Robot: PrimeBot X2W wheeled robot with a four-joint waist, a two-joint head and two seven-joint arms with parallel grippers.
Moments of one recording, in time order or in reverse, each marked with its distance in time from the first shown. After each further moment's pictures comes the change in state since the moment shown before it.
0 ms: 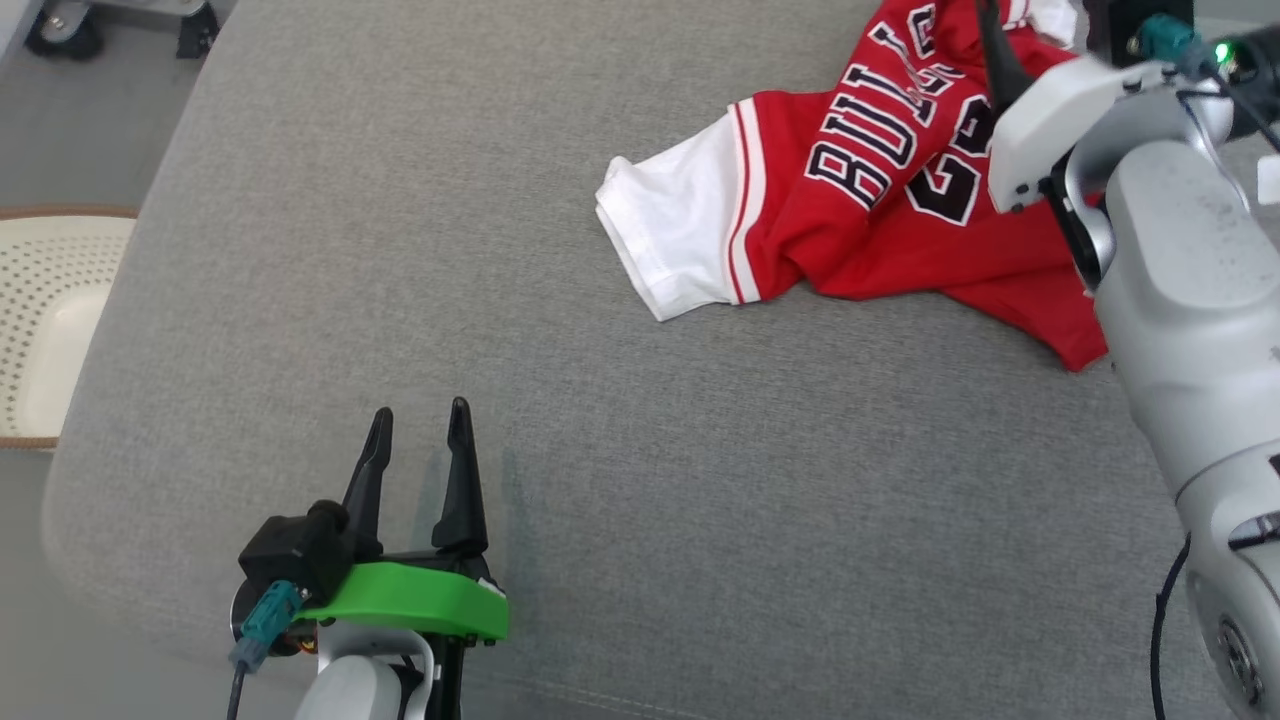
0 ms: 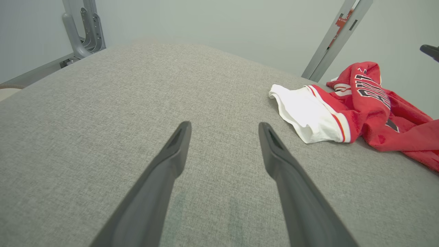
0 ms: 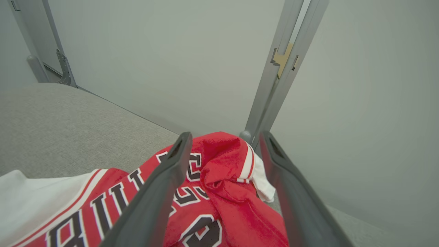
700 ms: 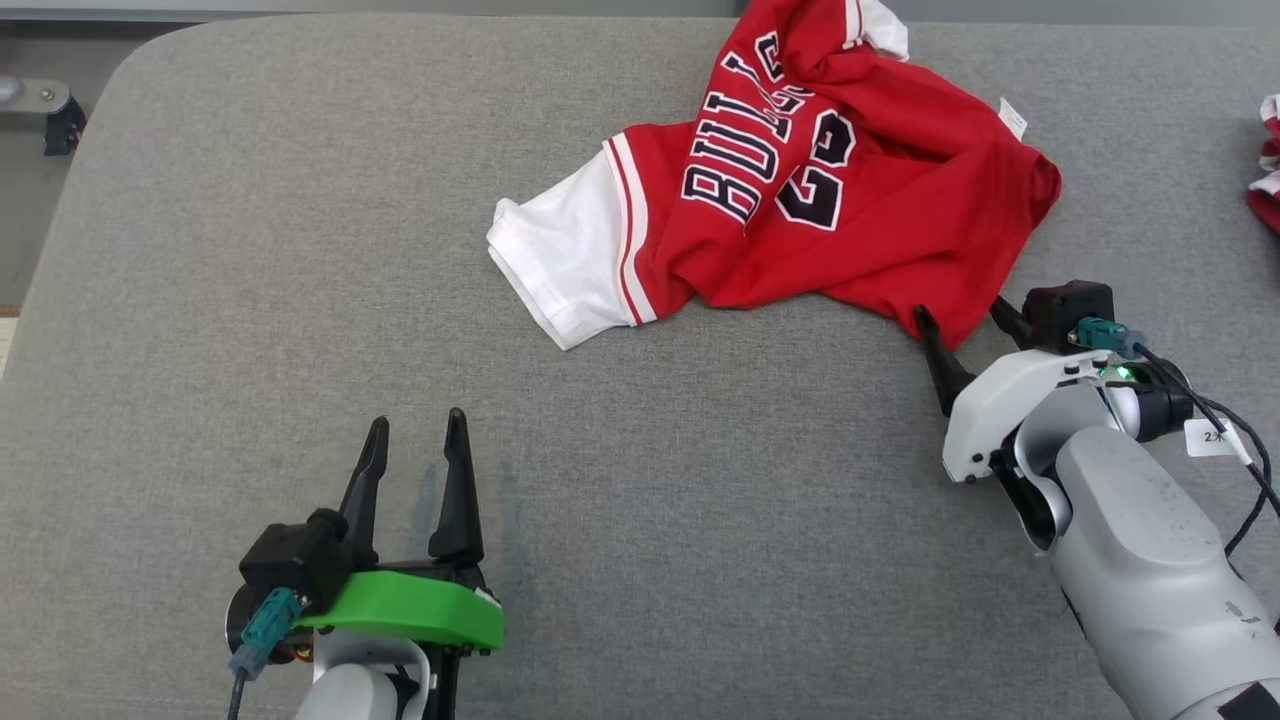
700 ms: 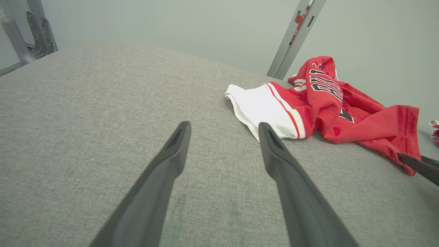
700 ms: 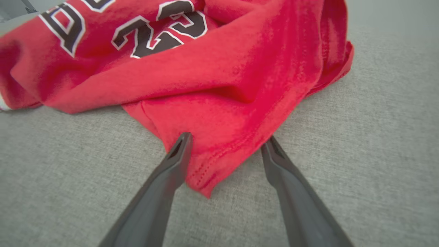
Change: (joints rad) left arm 0.013 0.000 0.019 0.009 0.031 -0.016 0.000; right arm 0.492 -0.001 0.077 -0.234 0.311 0.000 0.135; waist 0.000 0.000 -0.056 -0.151
